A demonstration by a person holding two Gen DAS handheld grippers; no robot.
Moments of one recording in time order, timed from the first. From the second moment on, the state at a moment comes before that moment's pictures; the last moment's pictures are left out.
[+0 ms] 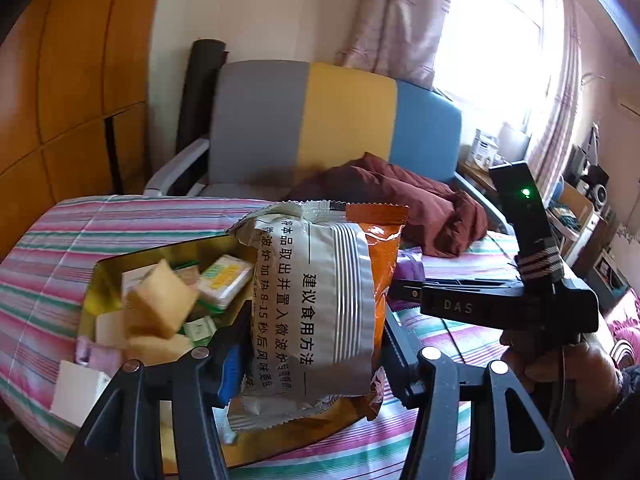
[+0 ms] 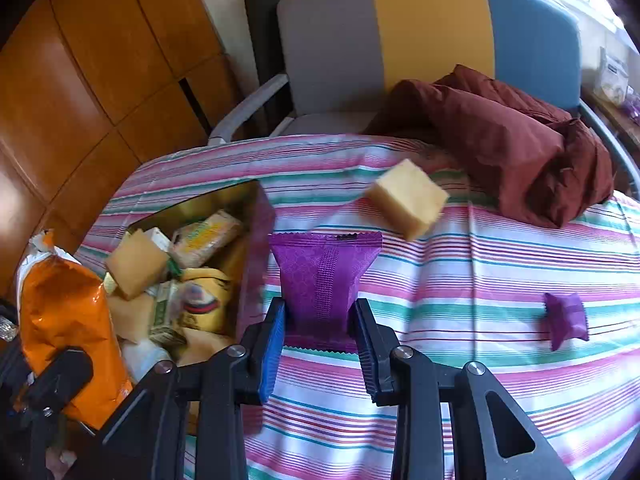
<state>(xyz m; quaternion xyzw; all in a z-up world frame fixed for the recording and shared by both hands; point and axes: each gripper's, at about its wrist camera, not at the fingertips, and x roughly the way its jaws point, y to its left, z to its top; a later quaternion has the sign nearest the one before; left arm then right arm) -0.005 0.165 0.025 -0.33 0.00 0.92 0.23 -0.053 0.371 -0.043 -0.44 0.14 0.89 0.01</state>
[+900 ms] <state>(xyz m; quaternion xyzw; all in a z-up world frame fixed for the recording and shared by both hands) -0.072 0.013 0.010 -0.35 -0.08 0.93 0.09 -0.104 0.253 -0.045 -0.44 0.08 0.89 -0.05</state>
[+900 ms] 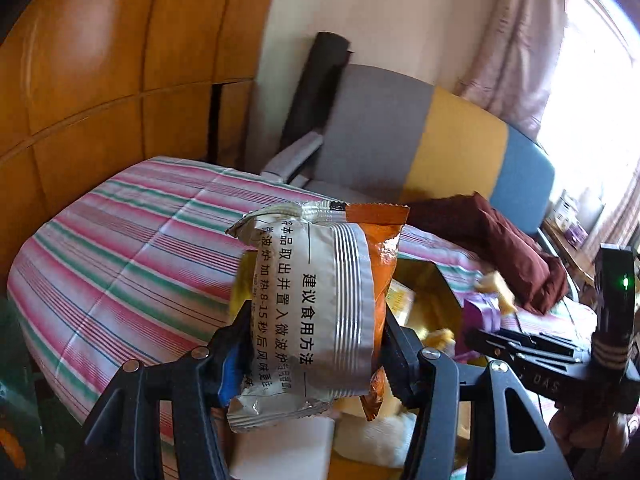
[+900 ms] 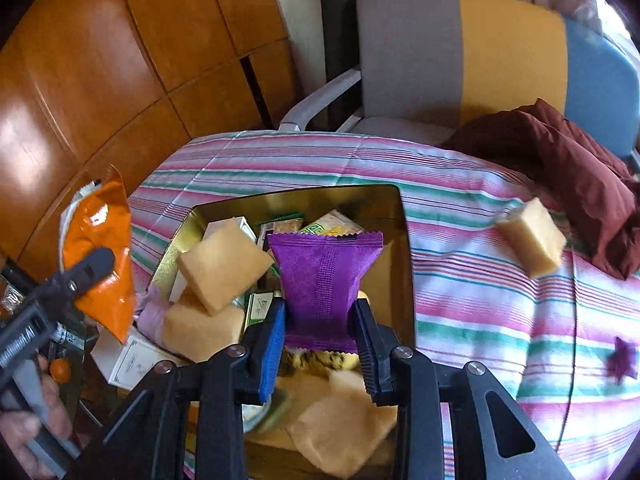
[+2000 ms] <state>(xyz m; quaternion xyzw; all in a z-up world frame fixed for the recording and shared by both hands) -0.129 0.103 -0.035 -0.42 -0.05 0.90 0.13 -0.138 0.284 -0.079 -0.46 0.16 0.87 -0.04</state>
